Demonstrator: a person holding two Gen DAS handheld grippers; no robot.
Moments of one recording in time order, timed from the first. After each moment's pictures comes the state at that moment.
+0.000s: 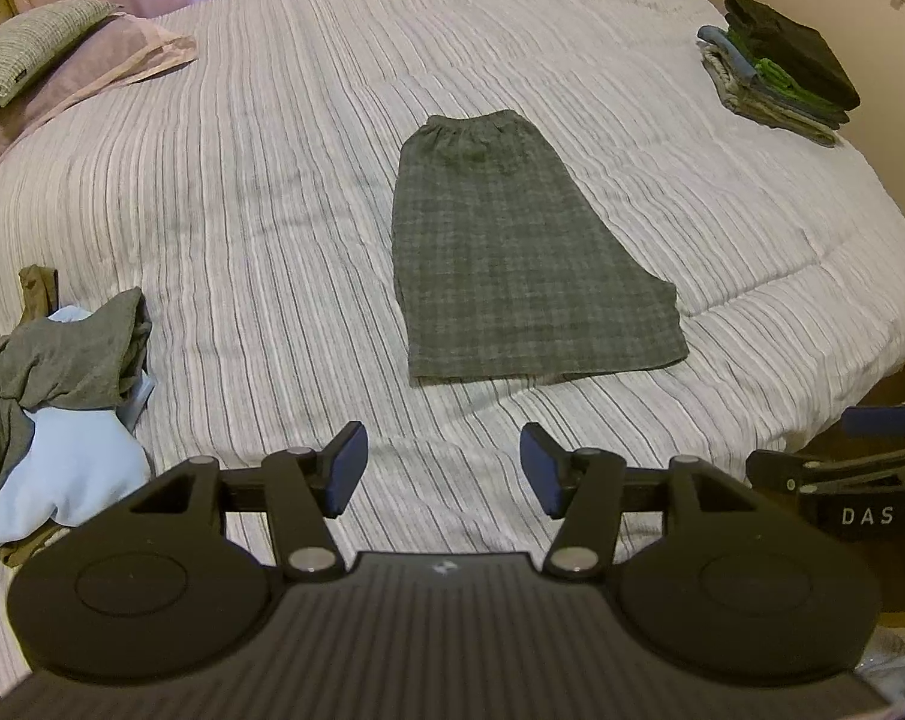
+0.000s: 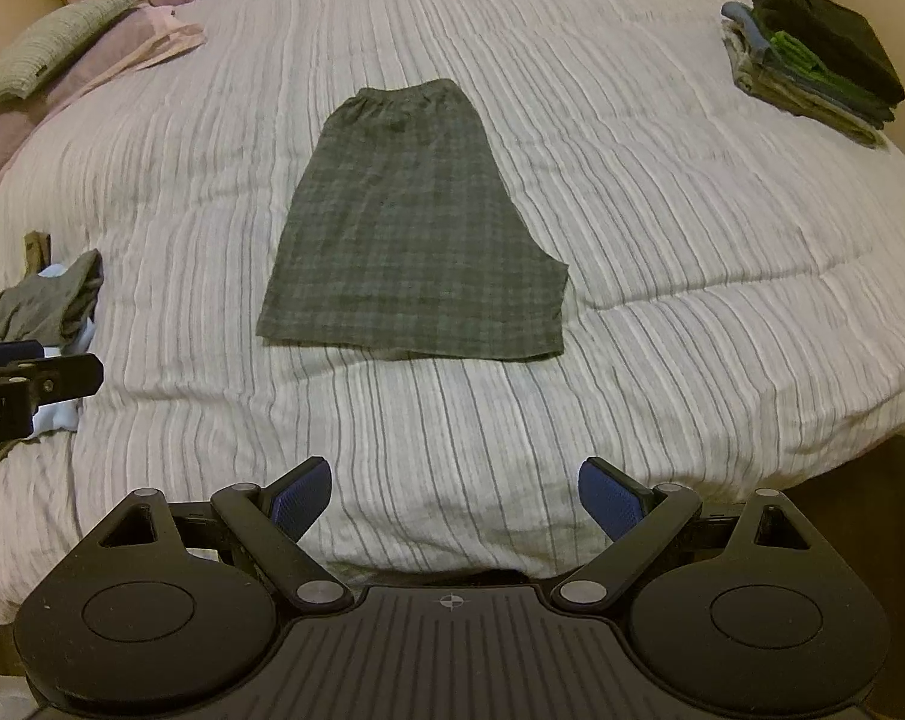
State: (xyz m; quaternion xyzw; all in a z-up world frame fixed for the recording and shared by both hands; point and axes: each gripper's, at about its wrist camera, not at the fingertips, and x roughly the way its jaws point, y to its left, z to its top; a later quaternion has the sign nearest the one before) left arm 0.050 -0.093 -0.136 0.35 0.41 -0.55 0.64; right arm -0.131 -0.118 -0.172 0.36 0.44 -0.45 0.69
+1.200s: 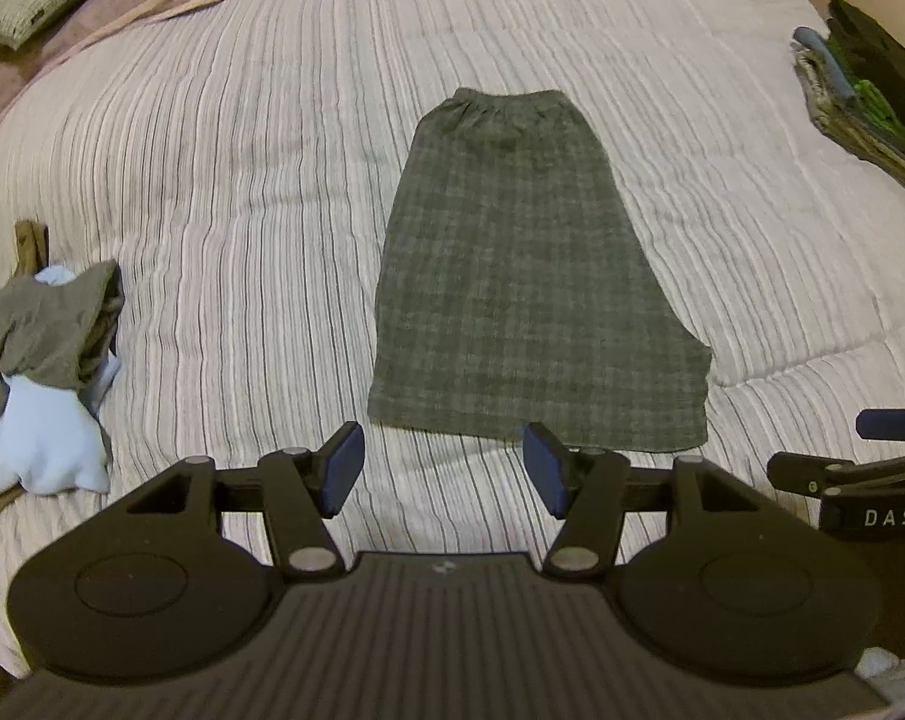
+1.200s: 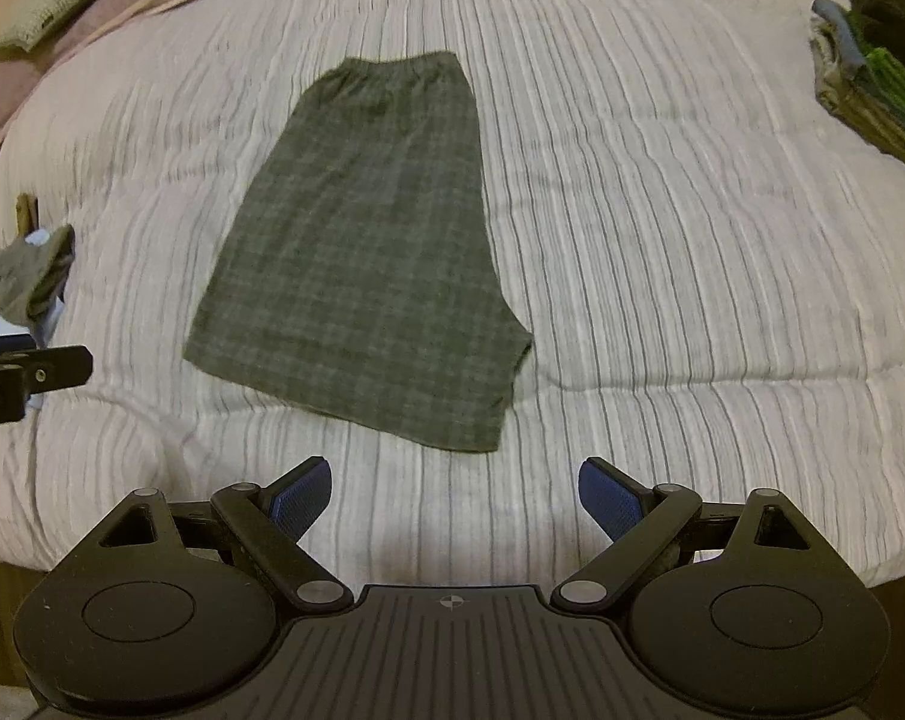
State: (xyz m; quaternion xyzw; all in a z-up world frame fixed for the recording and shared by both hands) left arm 0.018 -0.198 -0.181 0.35 0.47 -0.46 0.67; right arm -0.169 -0.252 -0.221 0.36 0.51 -0.36 0.69
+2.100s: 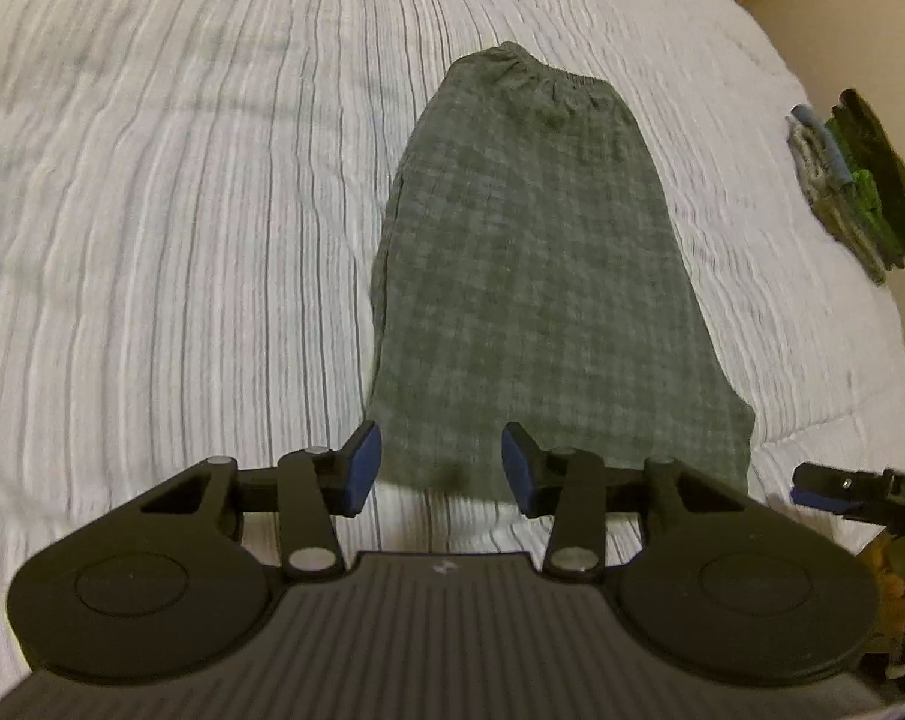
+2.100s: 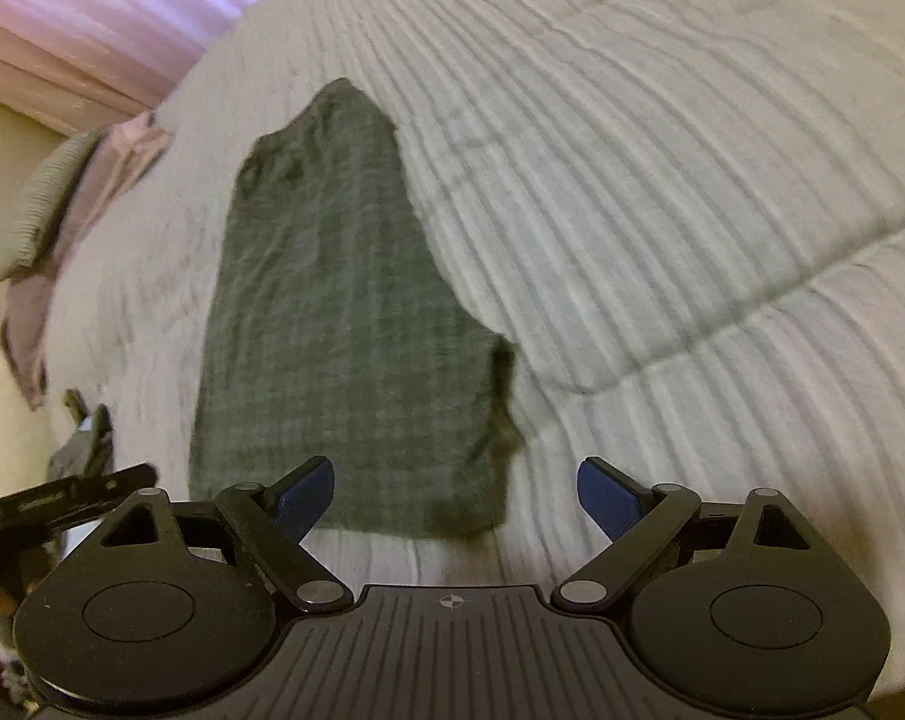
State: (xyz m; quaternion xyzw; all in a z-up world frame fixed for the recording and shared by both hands) left arm 0.140 -0.205 -0.316 0.21 0.55 -0.53 0.61; right arm -0.232 -0.298 -0.337 0.53 0.30 -0.35 0.71
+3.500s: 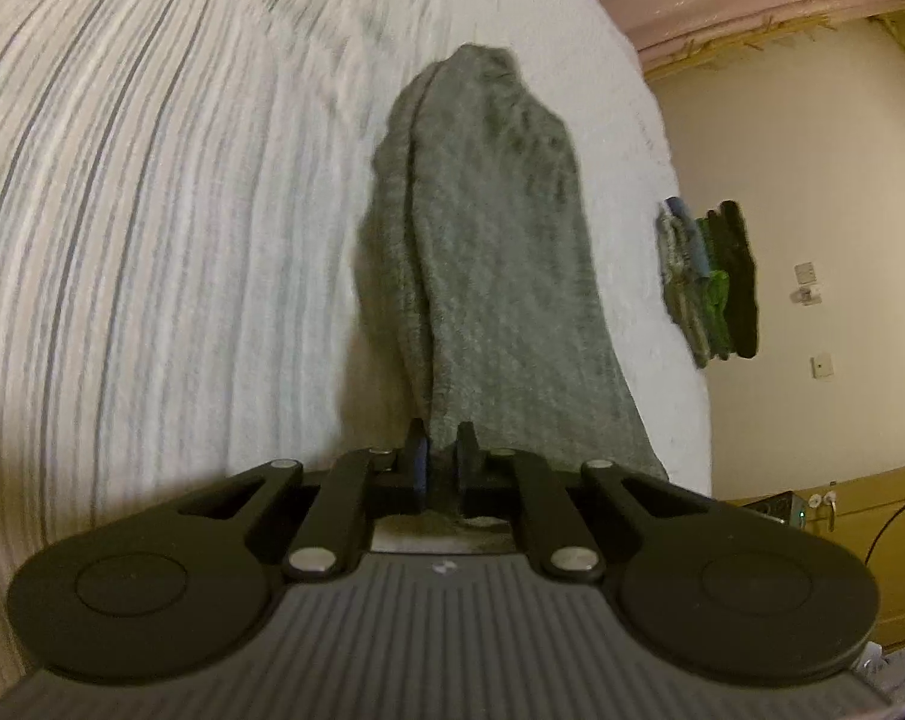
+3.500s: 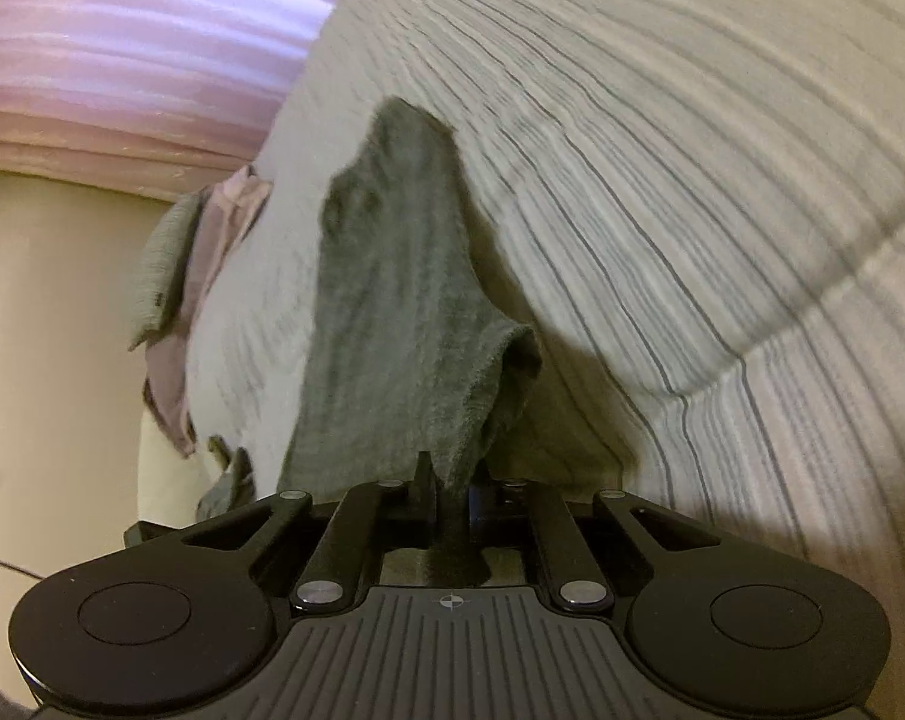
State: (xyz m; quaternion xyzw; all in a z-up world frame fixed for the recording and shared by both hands) left arm 0.204 -0.186 -0.390 0.00 0.64 -0.60 0.48; right arm -0.263 -0.318 -0.360 0.63 0.19 -0.24 0.71
